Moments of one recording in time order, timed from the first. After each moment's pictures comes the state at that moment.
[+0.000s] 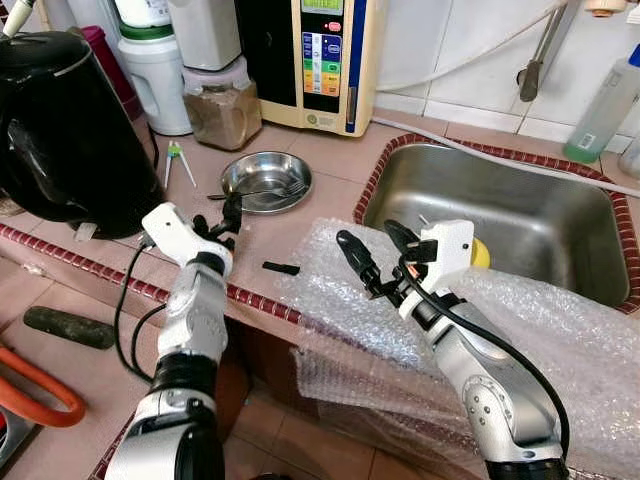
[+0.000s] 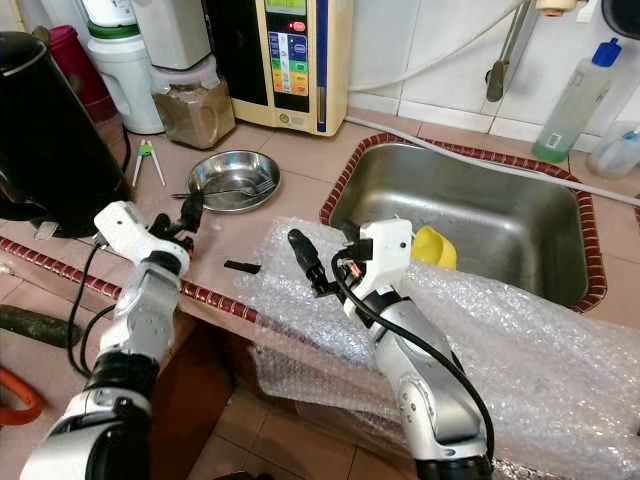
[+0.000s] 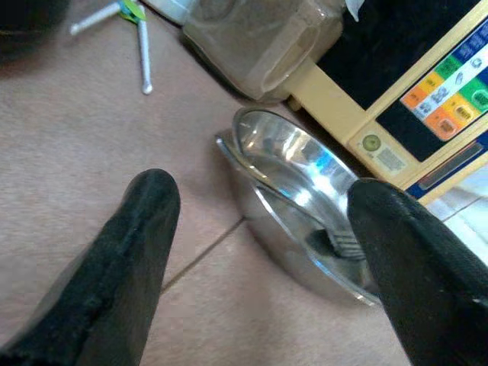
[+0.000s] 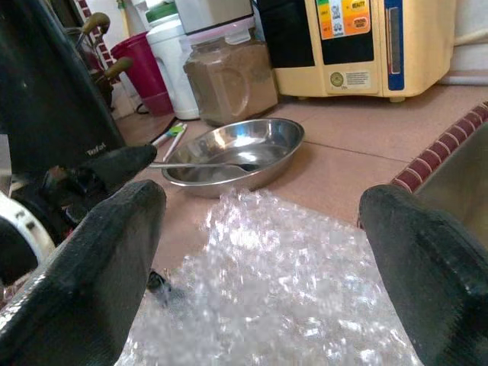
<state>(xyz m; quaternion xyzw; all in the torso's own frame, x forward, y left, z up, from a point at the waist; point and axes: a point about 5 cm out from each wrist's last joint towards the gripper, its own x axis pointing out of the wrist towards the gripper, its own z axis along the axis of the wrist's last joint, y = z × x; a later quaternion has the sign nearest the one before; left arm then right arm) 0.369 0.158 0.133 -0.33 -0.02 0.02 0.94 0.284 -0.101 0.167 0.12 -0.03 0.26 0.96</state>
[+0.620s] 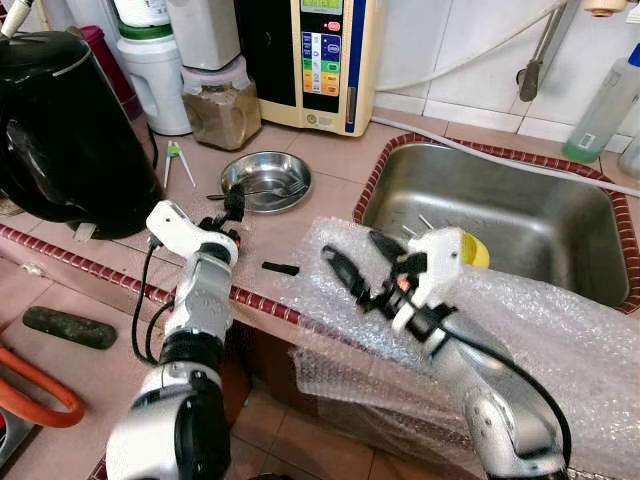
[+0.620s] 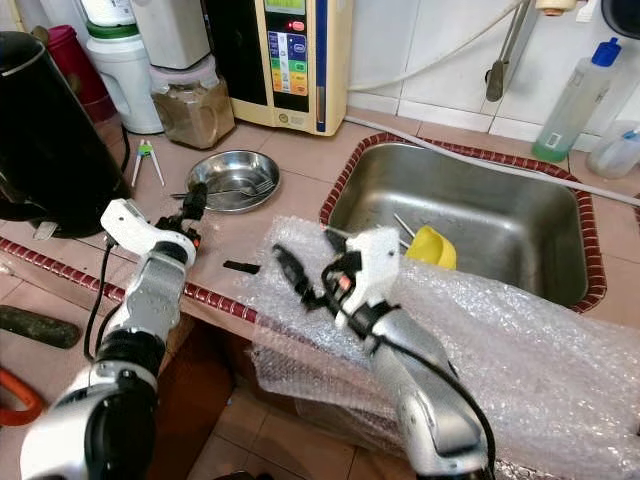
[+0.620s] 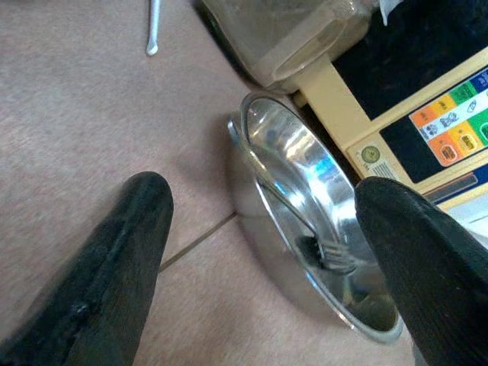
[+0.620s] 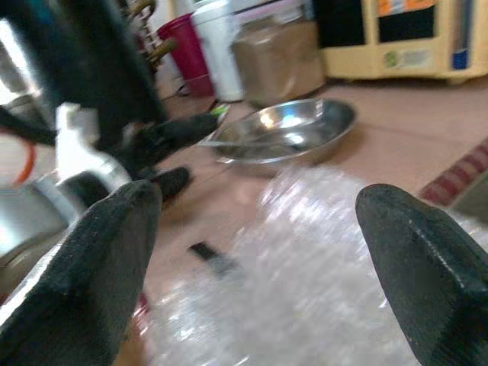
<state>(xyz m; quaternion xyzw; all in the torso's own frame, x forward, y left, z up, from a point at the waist) 0.384 0.156 0.137 -0.42 0.01 0.04 0.91 0.268 -0.087 0.163 0.13 -0.01 0.33 0.94</state>
